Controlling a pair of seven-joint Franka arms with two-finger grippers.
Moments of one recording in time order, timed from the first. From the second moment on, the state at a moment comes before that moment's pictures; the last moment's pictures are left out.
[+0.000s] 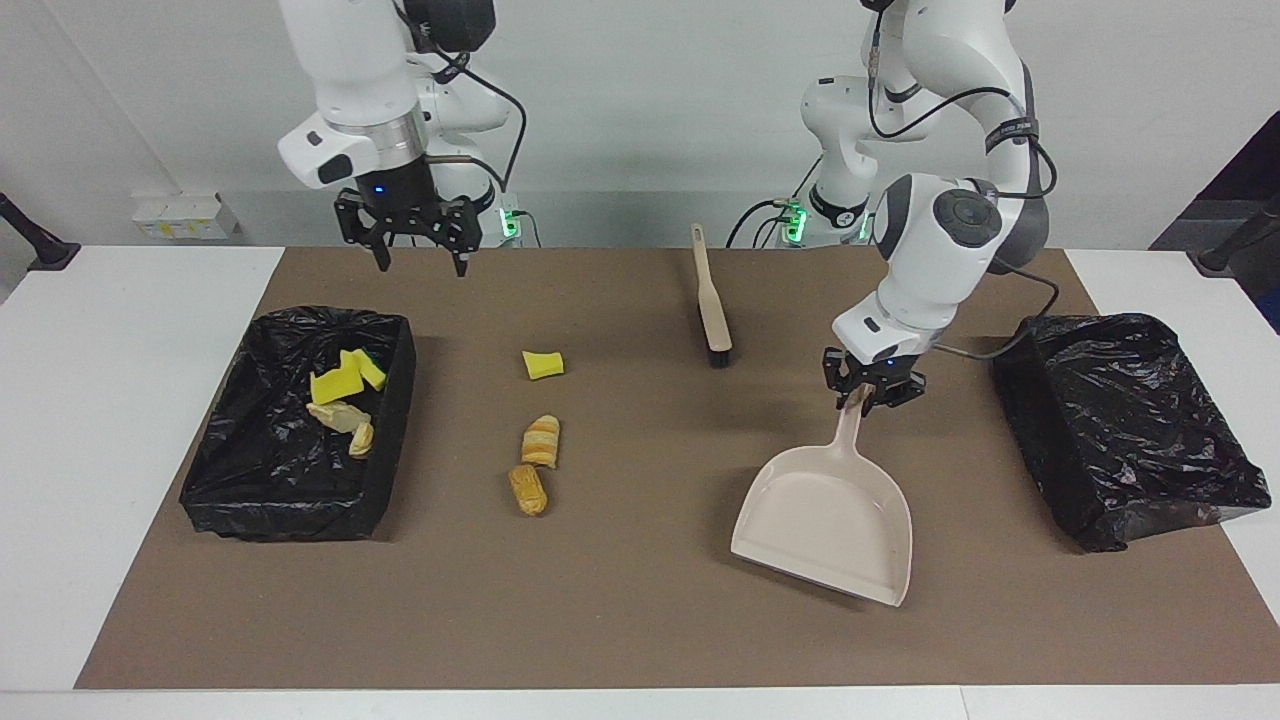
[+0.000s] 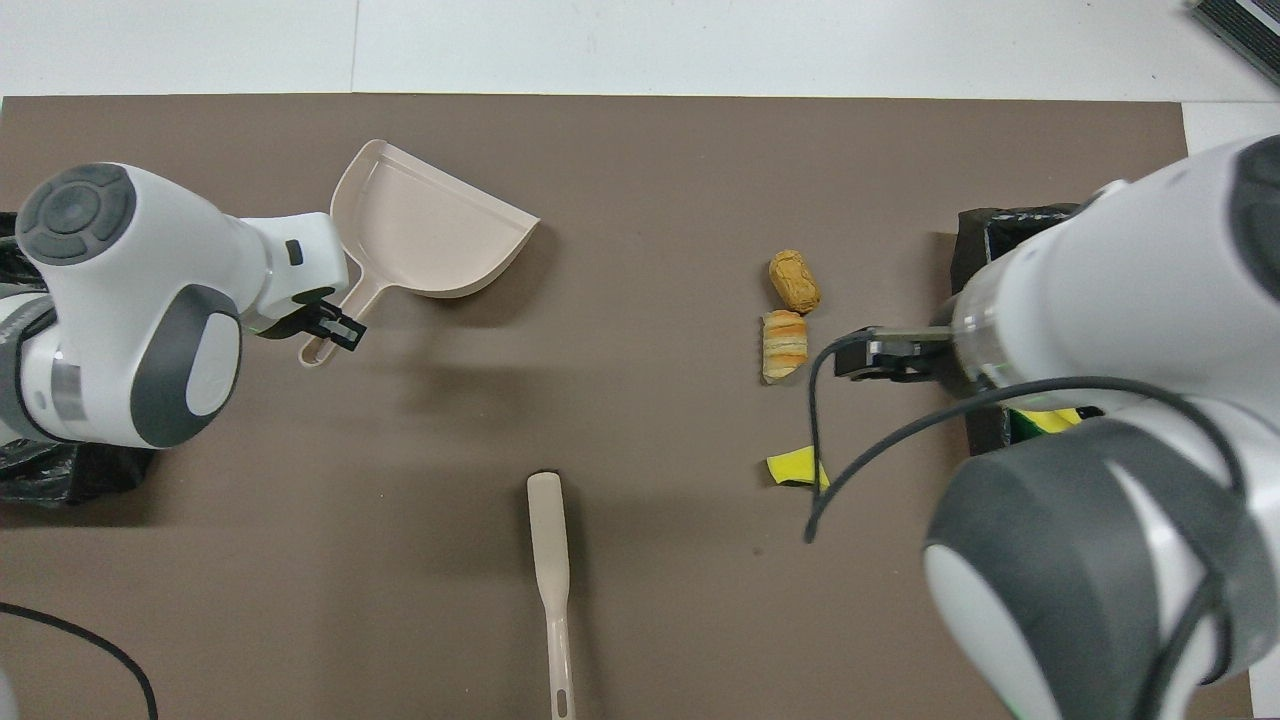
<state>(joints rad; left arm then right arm) -0.11 0.18 -0.07 -1.88 -0.04 2.08 0.43 0.27 0.01 0.12 -1.63 -0.03 1.63 0.45</state>
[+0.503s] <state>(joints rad) 0.05 0.18 -0.07 -1.88 -0.04 2.04 0.80 0.56 0.09 0.12 -1.74 -0.02 1.78 0.75</state>
